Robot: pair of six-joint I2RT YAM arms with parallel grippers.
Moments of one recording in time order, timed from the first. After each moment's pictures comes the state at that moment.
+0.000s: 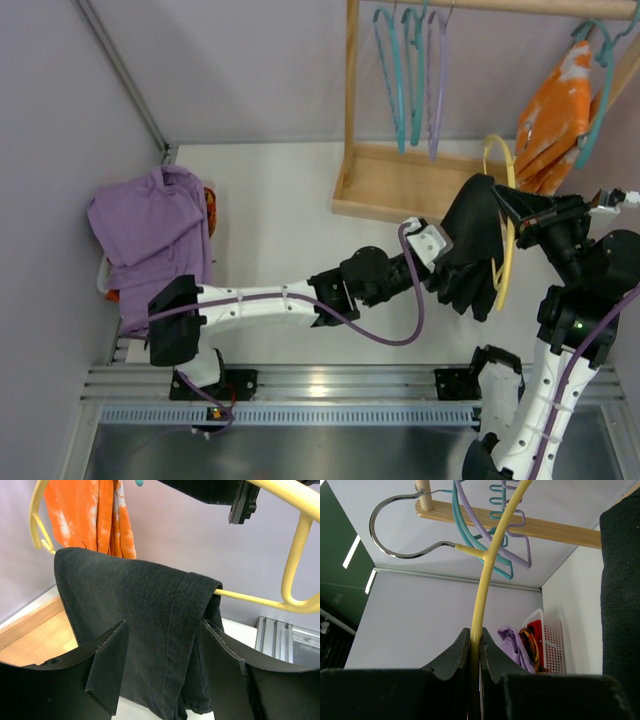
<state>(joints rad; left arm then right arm) -1.32 1.63 1.27 0.54 -0.17 0.03 -0.44 0.61 1.10 -0.41 -0.73 1.45</state>
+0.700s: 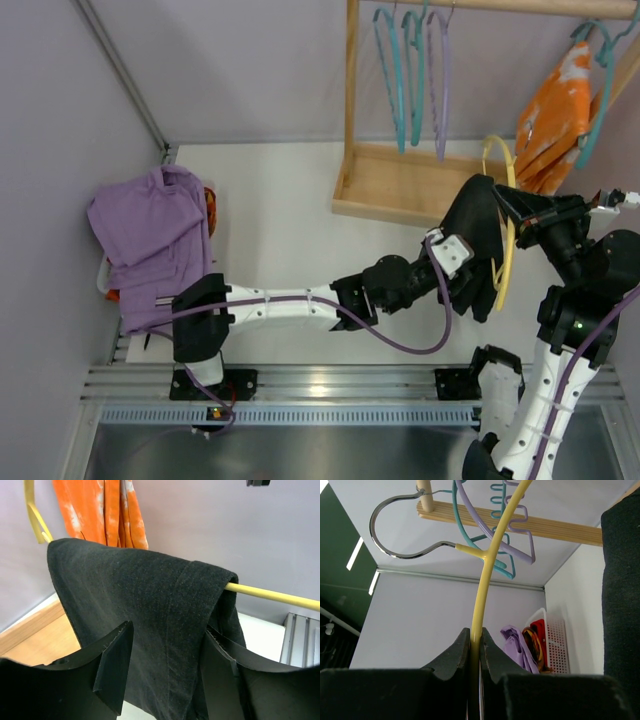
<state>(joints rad) -1.35 1.76 1.34 0.58 -0.28 0.11 -0.44 0.61 1.10 -0.41 -0.73 1.47</state>
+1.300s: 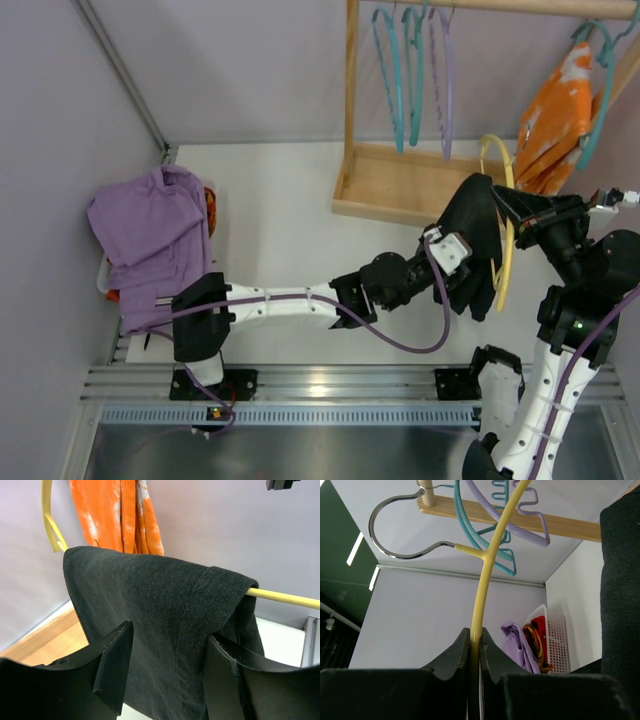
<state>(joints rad) -1.33 1.76 1.32 0.63 -0.29 0.17 -0.44 0.61 1.10 -0.41 -0.76 1.47</state>
